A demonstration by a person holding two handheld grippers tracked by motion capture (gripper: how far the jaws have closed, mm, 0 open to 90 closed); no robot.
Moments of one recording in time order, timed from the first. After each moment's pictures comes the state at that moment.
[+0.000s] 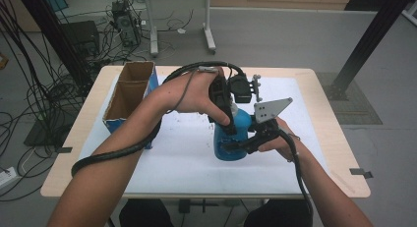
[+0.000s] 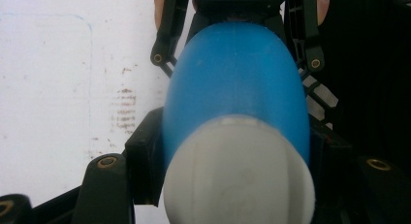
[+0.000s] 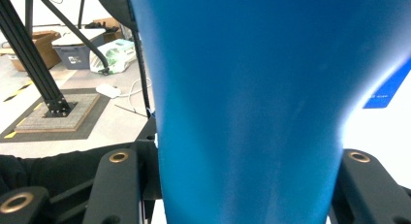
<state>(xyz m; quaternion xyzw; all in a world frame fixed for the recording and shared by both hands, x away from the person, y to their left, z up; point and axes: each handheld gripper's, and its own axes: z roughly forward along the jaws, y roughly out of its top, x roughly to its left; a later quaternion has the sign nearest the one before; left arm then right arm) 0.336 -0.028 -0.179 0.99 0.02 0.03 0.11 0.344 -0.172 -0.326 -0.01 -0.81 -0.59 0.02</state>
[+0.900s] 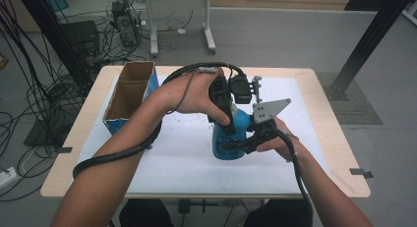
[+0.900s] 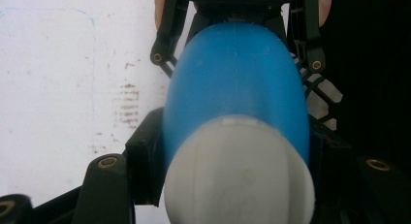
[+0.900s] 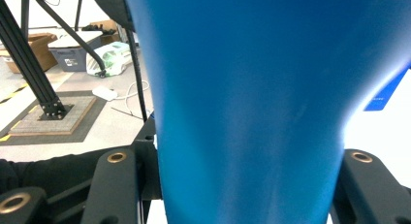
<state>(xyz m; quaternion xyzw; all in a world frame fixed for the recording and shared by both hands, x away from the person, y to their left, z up) 0.337 -0.029 -0.179 0.99 0.02 0.04 0.10 0.345 -0.169 -0.328 -0.02 -0.80 -0.59 0.02</state>
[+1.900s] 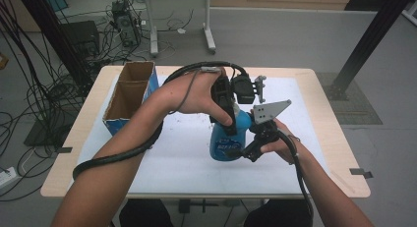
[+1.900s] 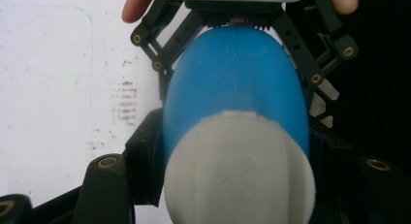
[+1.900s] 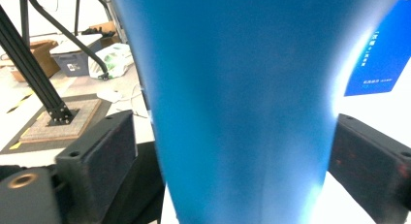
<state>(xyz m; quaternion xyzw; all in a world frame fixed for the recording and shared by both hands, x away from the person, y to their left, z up) 0.333 -0.033 -0.175 0.99 0.03 0.04 0.09 0.339 -0.172 -0.330 -0.04 -0.81 -0.58 0.04</state>
